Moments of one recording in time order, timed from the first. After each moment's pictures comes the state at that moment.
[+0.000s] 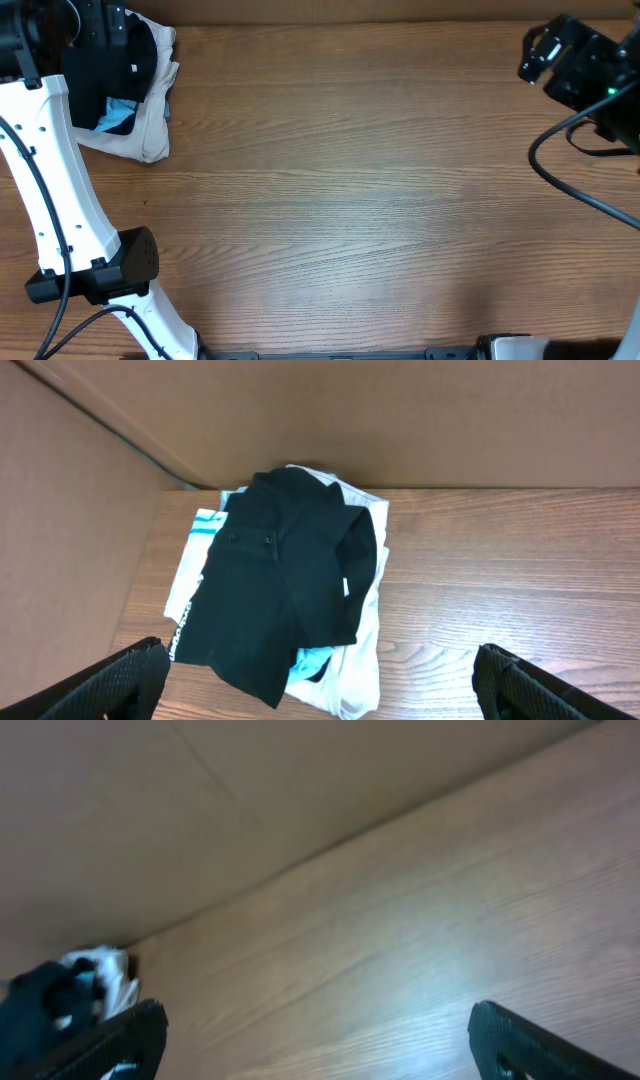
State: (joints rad) left arm 0.19 2.02 2.70 -1.38 -0.07 0.16; right arm 0.04 1.49 2.28 -1.39 0.02 0.49
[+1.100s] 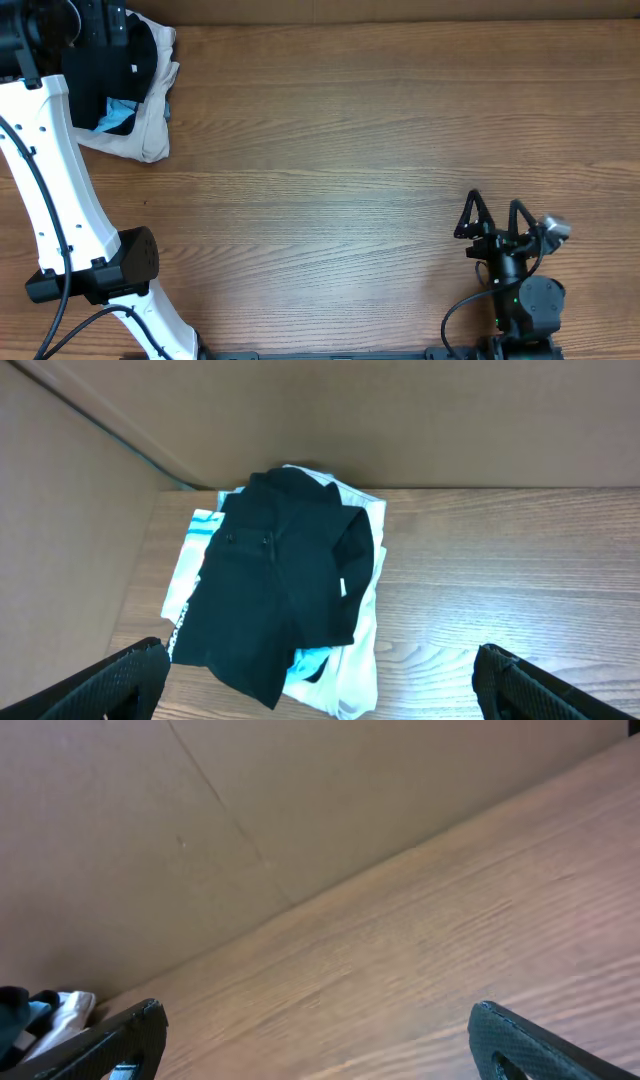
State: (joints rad) left arm 0.19 2.02 2.70 -1.38 -0.06 0.16; right arm 0.05 0.14 0.06 0.02 0.05 0.51
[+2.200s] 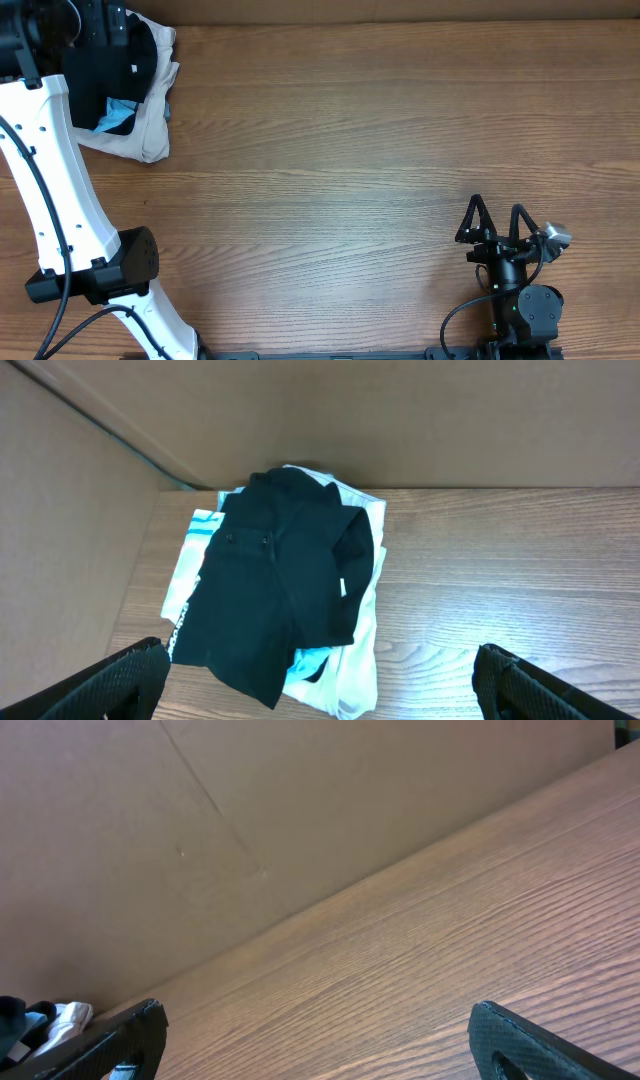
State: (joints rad) left arm 0.19 2.02 2.70 -1.38 -0.06 0.16; right arm 0.03 0.01 0.02 -0.02 0.06 0.51
